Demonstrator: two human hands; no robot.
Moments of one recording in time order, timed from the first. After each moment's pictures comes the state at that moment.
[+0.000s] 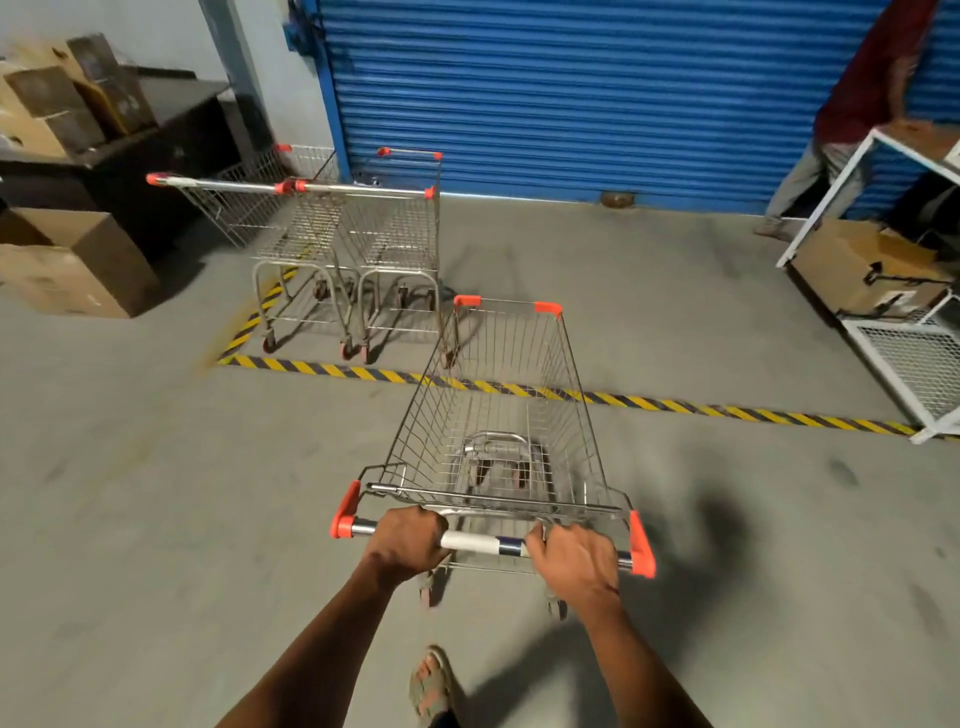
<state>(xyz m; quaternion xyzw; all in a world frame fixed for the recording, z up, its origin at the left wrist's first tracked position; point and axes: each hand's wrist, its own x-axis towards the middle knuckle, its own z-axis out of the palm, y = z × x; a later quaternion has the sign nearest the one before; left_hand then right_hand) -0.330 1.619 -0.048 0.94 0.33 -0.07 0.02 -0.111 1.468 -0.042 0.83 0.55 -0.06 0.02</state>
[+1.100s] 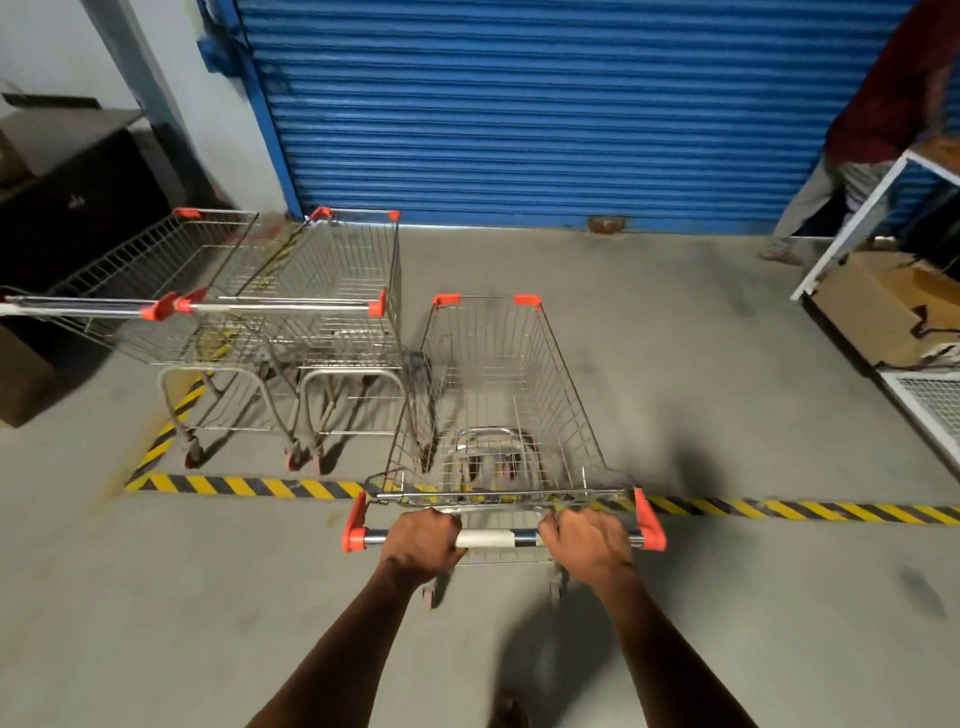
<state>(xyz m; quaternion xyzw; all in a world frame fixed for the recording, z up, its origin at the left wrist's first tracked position) -0.013 2.115 -0.033 0.94 0.32 -0.12 0.04 0.198 1.978 -0.033 0.86 0.50 -0.06 0.05</state>
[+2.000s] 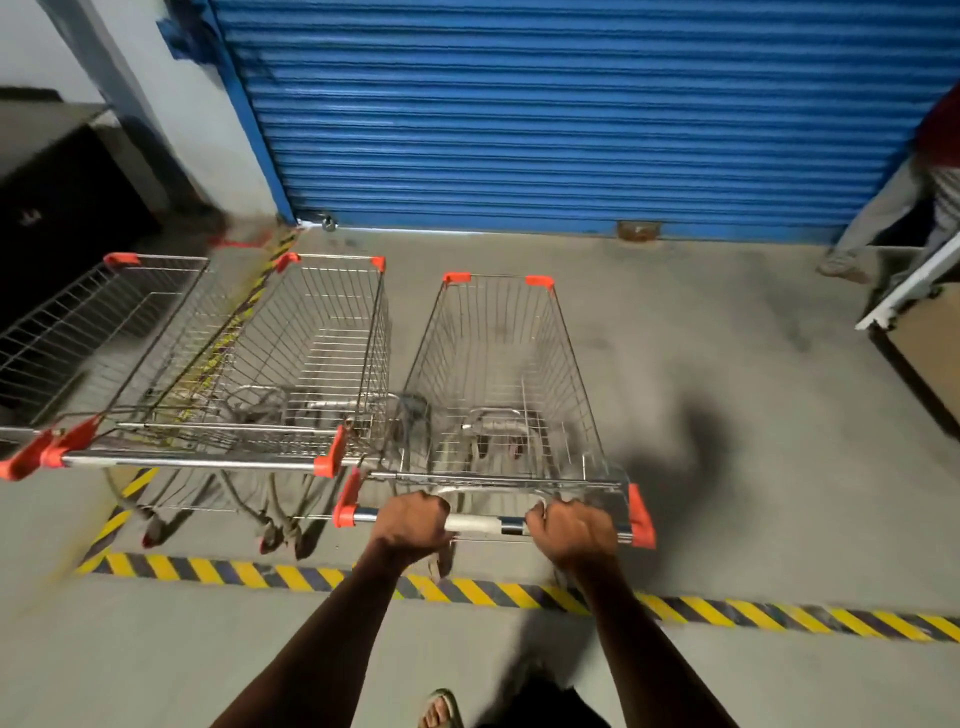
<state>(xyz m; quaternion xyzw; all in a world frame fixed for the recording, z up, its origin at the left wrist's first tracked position) 0.203 2.487 -0.043 0.93 0.34 -0.15 0.04 0.425 2.355 -0.083 0.84 0.54 0.11 -0.05</state>
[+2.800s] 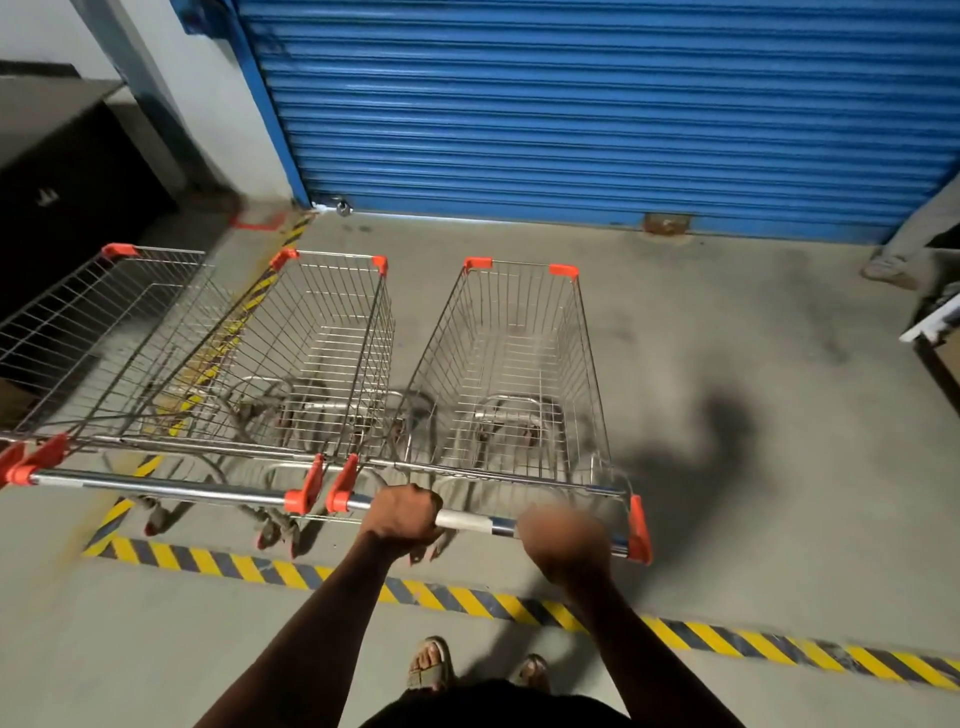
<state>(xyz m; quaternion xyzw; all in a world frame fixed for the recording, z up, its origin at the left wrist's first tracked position) 0.256 2.550 -0.054 0.92 0.35 -0.18 -0.01 0.474 2.397 -0.107 0.77 0.60 0.18 -0.13</state>
